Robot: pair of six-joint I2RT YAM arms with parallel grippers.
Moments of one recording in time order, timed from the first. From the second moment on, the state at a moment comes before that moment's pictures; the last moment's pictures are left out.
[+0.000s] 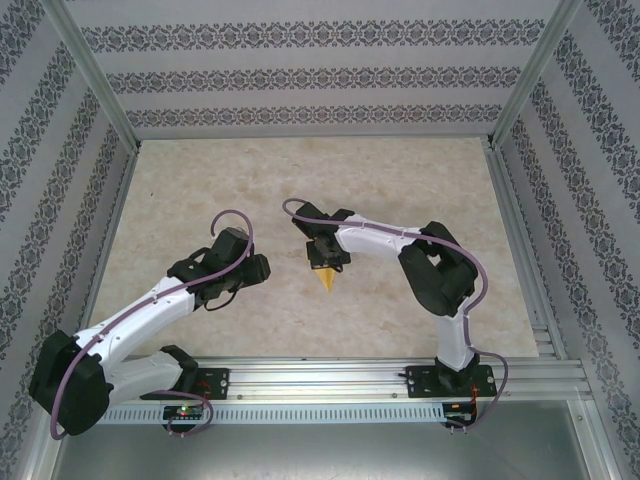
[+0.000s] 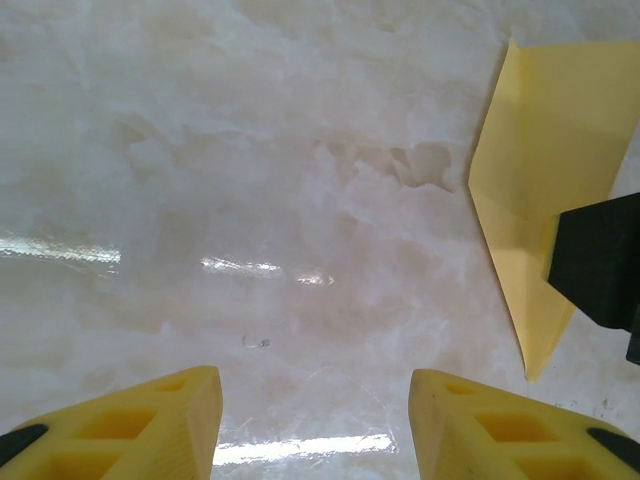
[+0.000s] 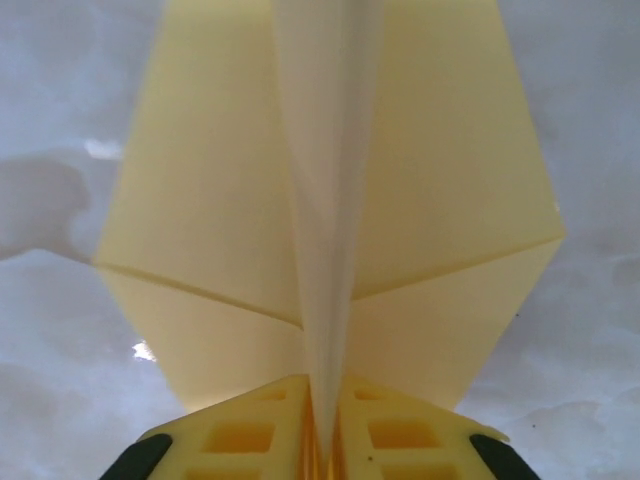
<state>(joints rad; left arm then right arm) -0.58 1.10 0.70 -0.55 -0.06 -0.81 0.79 2.00 1.39 -0.75 0.12 0.63</state>
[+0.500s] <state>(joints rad) -0.58 1.10 0.70 -0.55 -0.06 -0.81 0.79 2.04 1.40 -0.77 0.10 0.63</state>
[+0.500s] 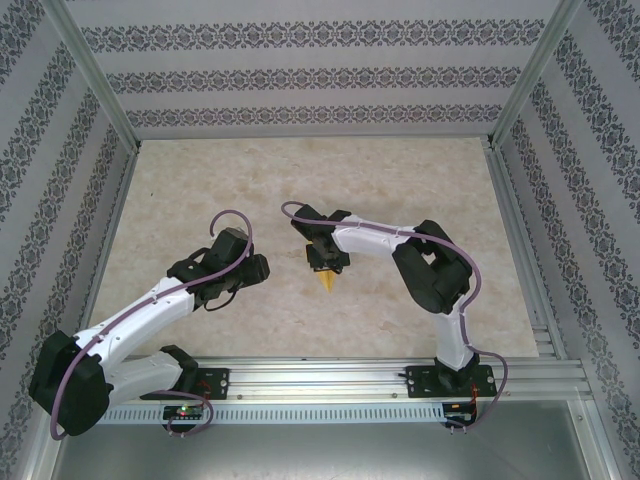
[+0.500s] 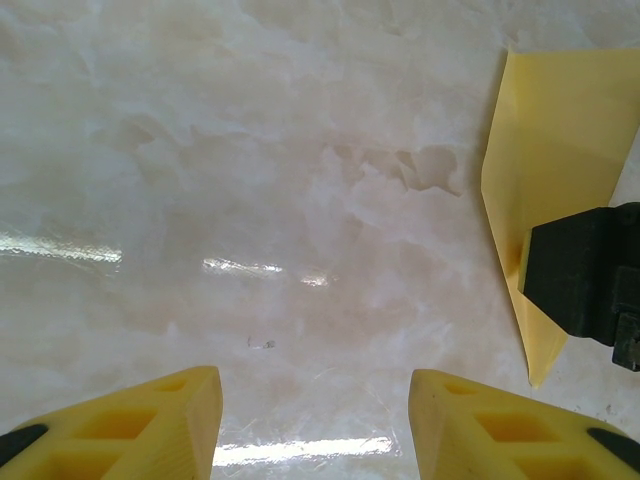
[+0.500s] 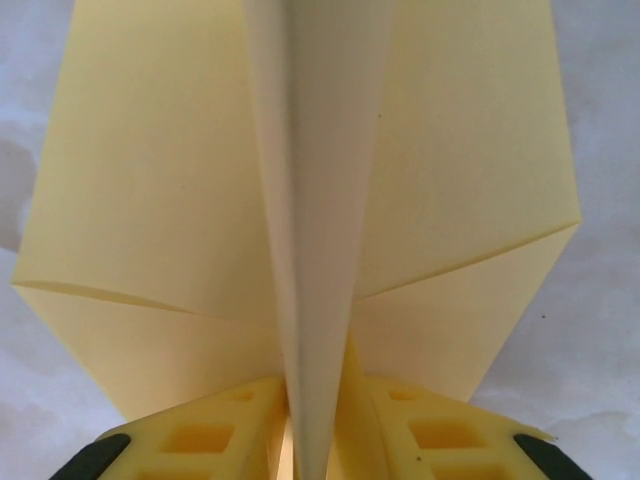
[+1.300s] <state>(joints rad) -0.58 0.98 0.71 -0.62 -0.31 -0.74 0.78 1.30 1.24 -0.81 0.63 0.59</state>
